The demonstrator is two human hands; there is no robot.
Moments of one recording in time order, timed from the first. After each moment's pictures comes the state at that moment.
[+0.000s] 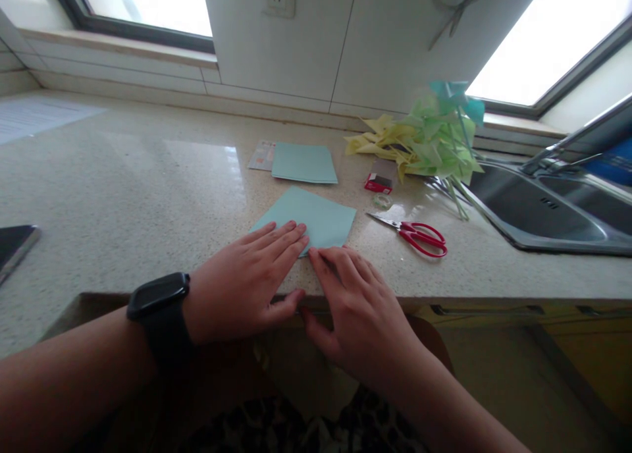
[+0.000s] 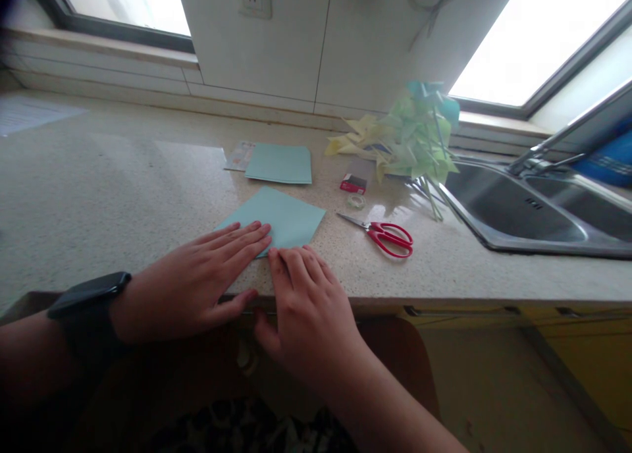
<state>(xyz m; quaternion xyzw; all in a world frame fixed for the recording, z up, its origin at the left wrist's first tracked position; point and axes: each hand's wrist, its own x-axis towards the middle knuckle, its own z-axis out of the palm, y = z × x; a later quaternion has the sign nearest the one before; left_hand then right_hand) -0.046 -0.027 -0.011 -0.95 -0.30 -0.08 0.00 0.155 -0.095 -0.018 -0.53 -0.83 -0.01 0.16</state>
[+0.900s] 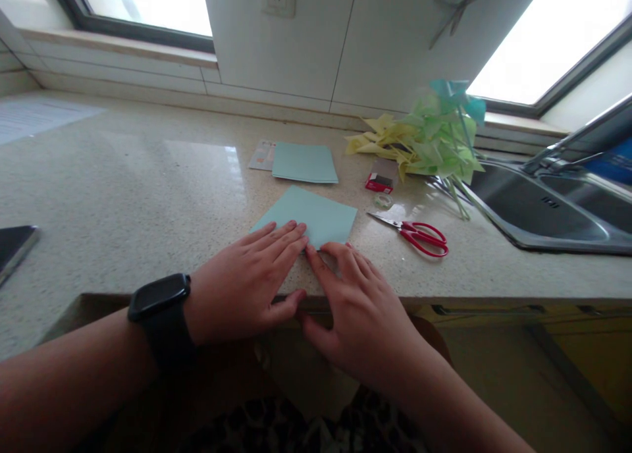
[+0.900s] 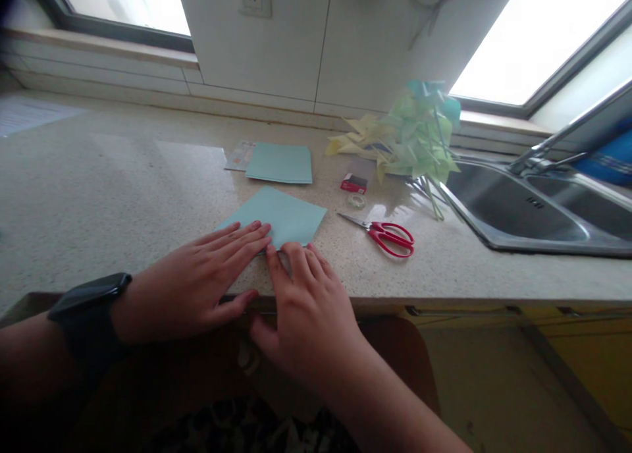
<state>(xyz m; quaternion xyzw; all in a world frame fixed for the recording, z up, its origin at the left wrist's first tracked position) -0.047 -0.027 -0.012 -0.95 -0.30 -0.09 0.00 0.153 -0.093 -0.012 -0.54 -0.83 -0.01 0.15</state>
